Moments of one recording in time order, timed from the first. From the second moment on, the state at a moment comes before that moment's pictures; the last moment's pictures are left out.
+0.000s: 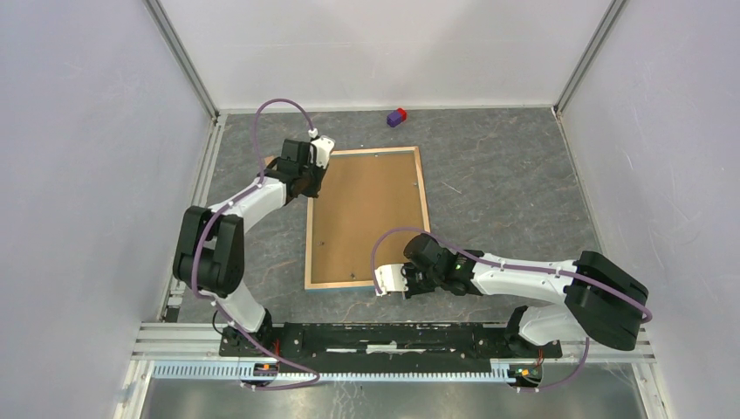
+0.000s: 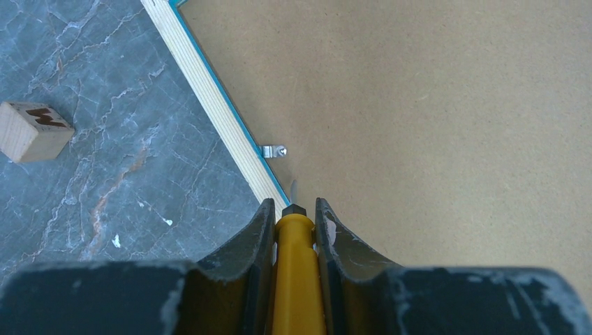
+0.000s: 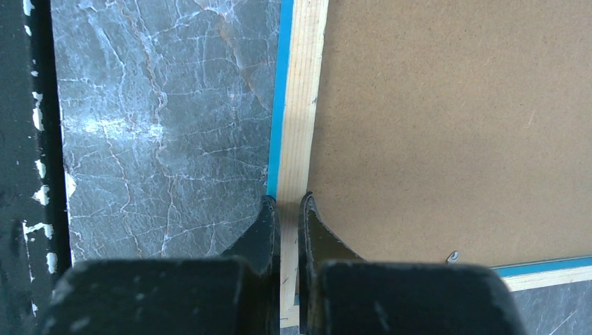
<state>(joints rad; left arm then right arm) -0.27 1.66 1.06 -0.20 0.03 0.23 1.04 1.35 0.58 -0.21 -0.15 -0.74</state>
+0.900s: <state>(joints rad) -0.26 1.76 1.12 -0.11 -0.02 0.23 1.03 1.35 0.58 -0.21 -0.15 -0.74</state>
